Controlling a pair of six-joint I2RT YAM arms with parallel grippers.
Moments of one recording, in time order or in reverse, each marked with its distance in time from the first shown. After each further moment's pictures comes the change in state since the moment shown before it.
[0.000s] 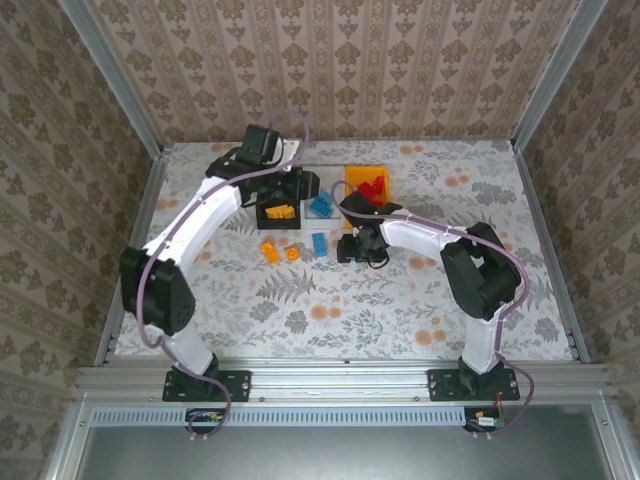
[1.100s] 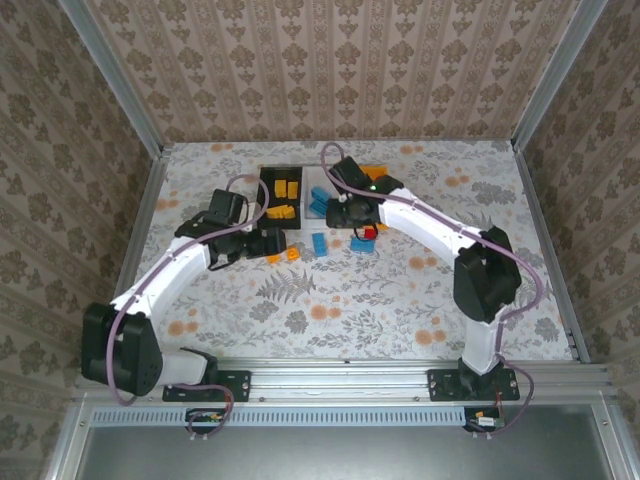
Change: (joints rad) left arm 0.119 -0.326 -0.603 0.055 -0.102 -0.146; right arm 0.026 0.011 0.360 -0.075 0.063 -0.046
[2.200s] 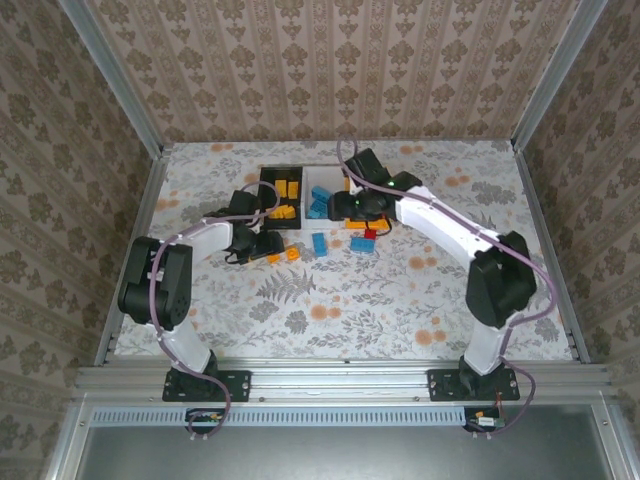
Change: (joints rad) left arm 0.039 0.379 0.043 0.156 -0.059 -0.062; right arm -0.068 -0.156 -0.166 0.066 -0.105 -0.051
